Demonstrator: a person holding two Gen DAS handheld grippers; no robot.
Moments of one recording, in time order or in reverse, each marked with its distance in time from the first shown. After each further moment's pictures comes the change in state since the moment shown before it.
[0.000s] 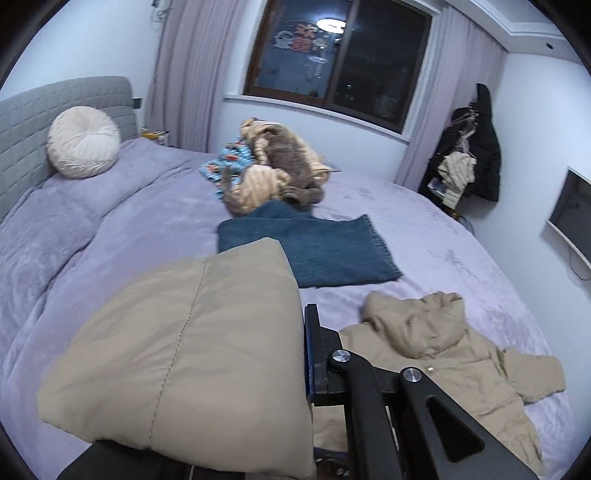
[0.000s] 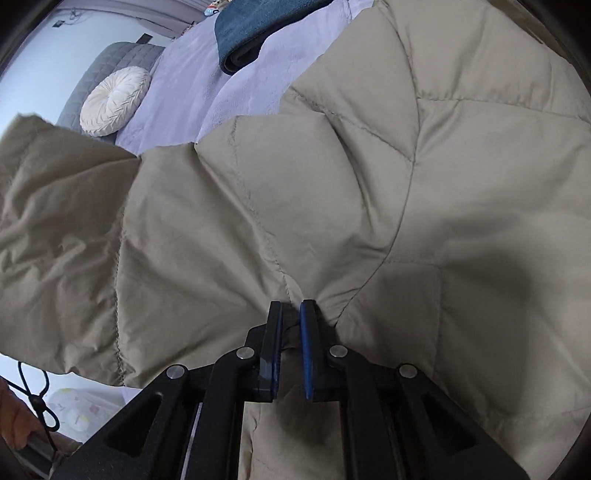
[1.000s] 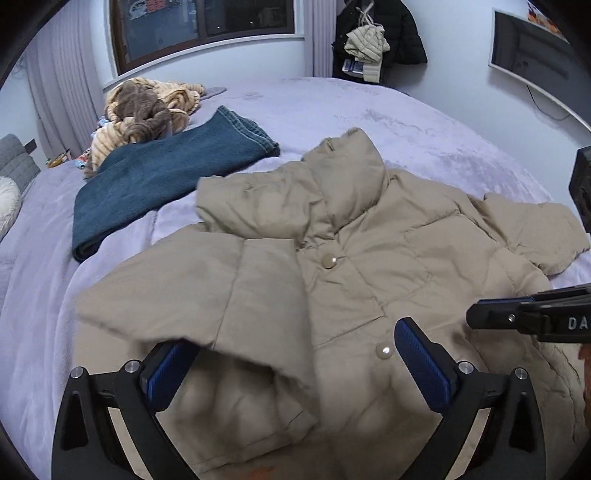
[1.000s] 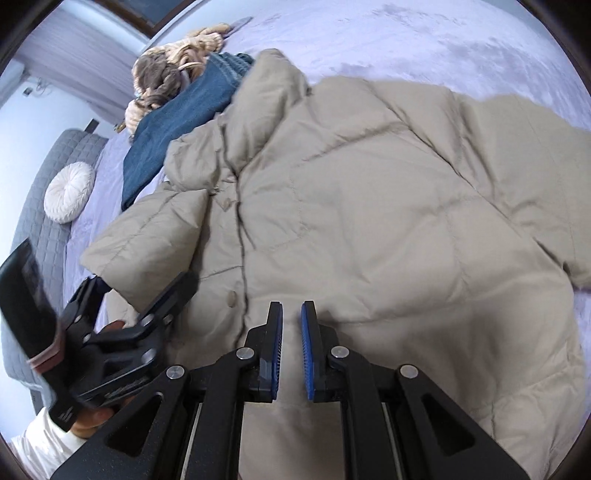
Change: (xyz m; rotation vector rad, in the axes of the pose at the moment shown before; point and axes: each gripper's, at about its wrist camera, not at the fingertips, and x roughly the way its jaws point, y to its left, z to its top) left arm 0.093 -0.182 -0.133 0.373 0.290 -0.045; right arm -0.246 -0.181 -0.047 0.105 -0.310 -0.250
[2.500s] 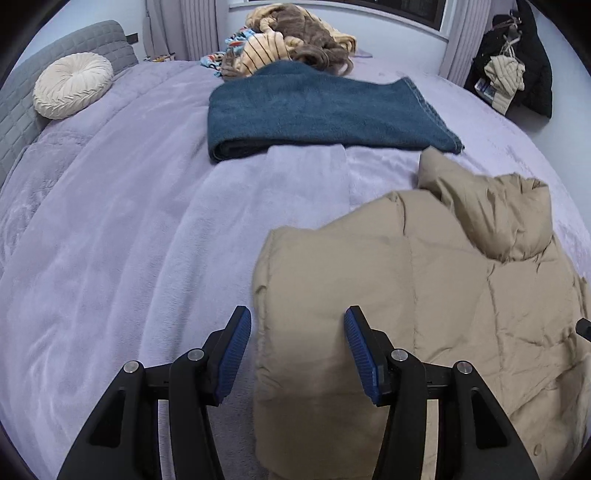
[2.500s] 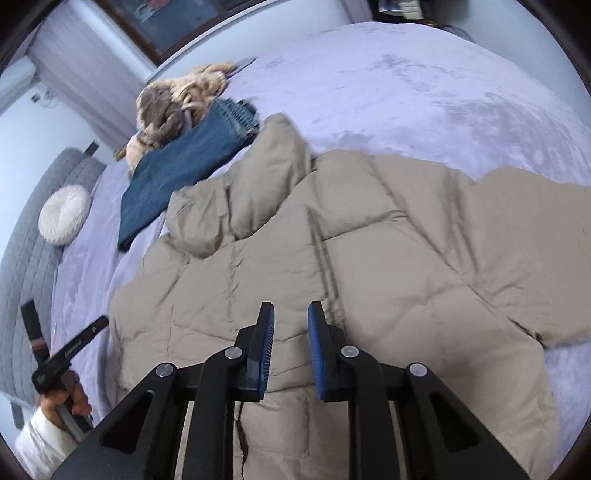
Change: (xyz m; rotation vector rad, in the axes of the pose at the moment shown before) left arm 0.030 0.176 -0.033 -0.374 0.166 0.198; right arm -0.015 0.013 0.029 -0.059 -0.132 -0.056
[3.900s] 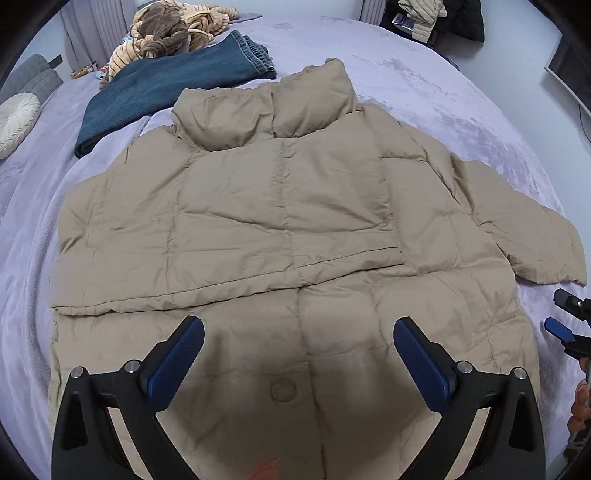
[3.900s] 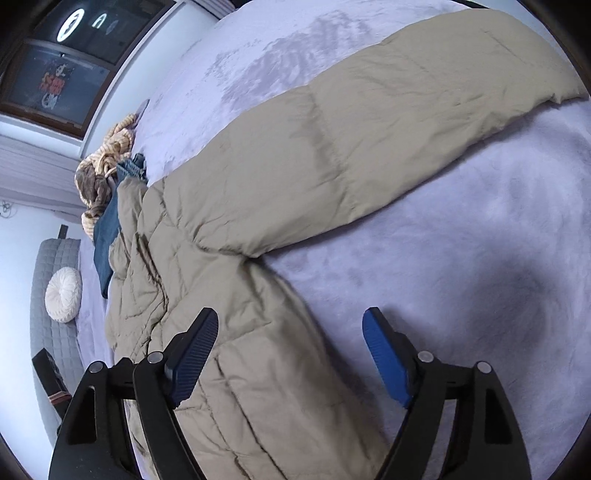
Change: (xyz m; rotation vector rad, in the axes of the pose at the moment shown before) left arm -0.082 -0.256 -0.087 0.174 0.149 -0.113; right arm -0.120 -0.238 -0.094 0.493 0.005 0.012
